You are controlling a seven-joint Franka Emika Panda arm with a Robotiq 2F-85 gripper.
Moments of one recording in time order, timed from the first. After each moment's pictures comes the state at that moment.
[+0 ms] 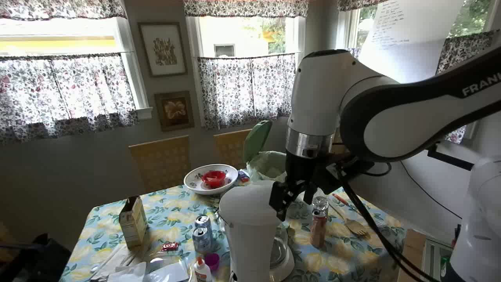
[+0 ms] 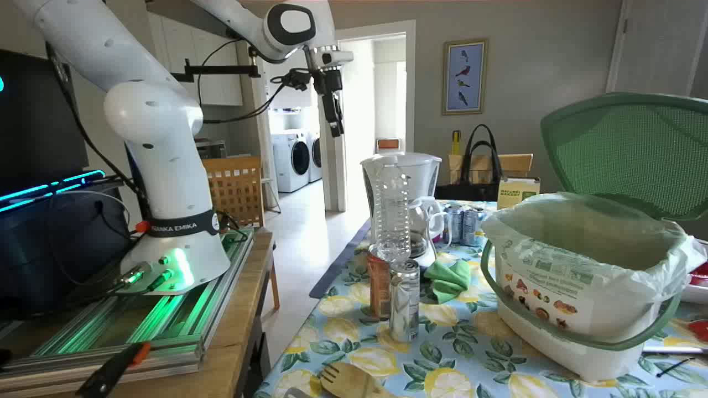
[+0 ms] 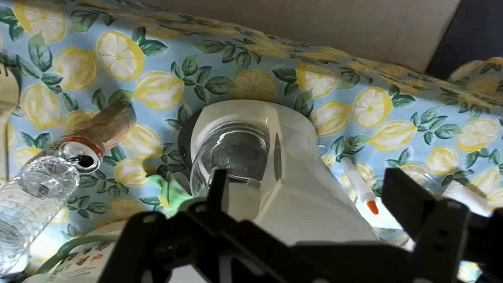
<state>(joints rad) 0.10 -0.58 0.43 -2.63 0.16 2.22 0.63</state>
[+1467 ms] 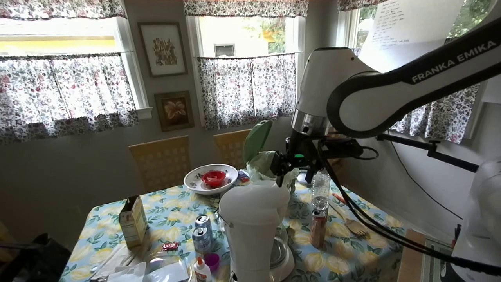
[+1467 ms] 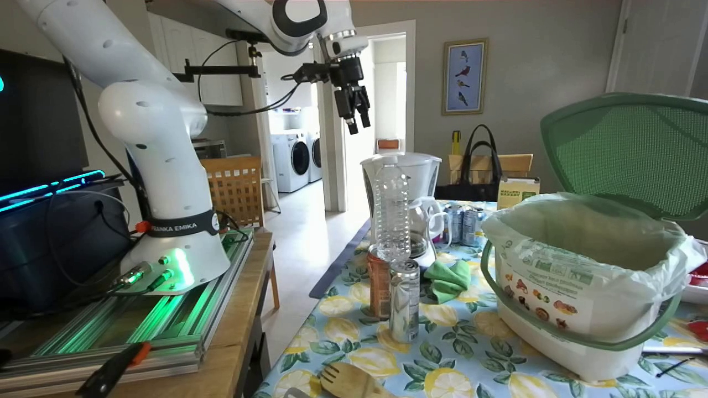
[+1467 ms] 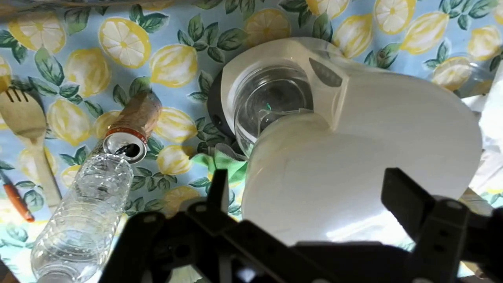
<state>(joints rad) 0.00 -0.59 0.28 -2.66 0.13 2.32 0.74</state>
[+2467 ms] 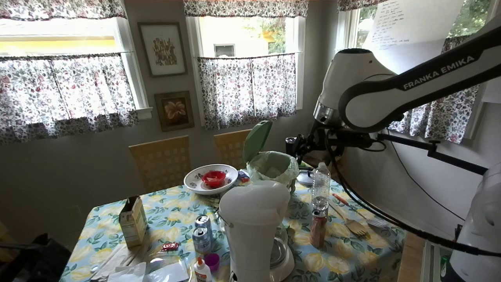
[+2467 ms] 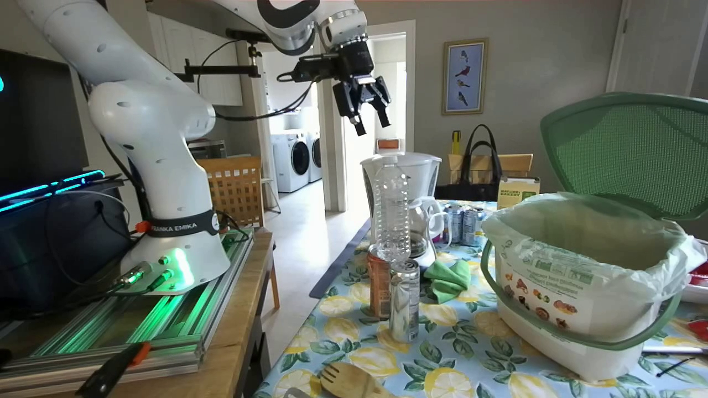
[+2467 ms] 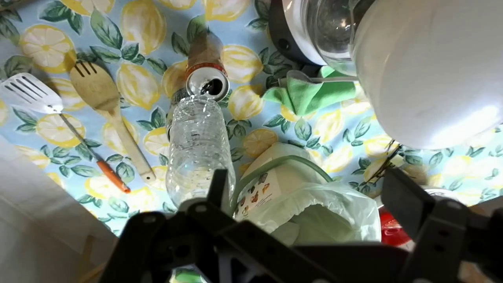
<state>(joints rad) -0.20 -0.67 0.19 -2.74 0.00 2.40 0.80</state>
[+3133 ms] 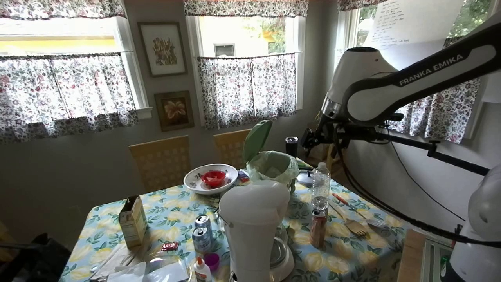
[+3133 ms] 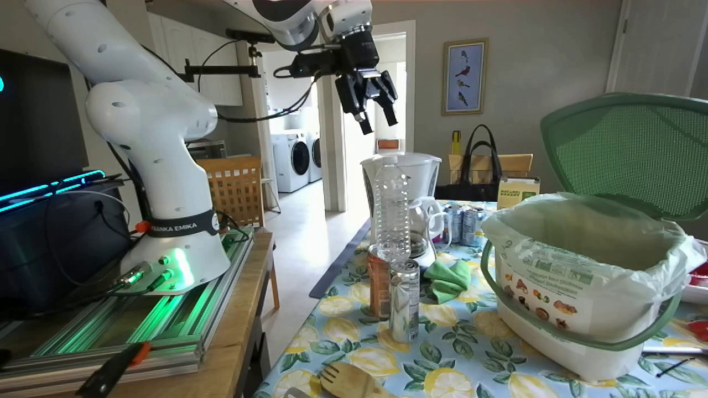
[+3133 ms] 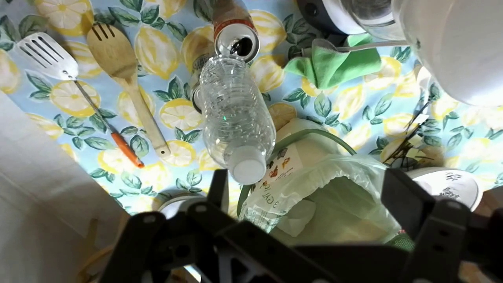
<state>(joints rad) -0.26 -0.66 0.11 -2.74 -0.05 2.43 0.69</state>
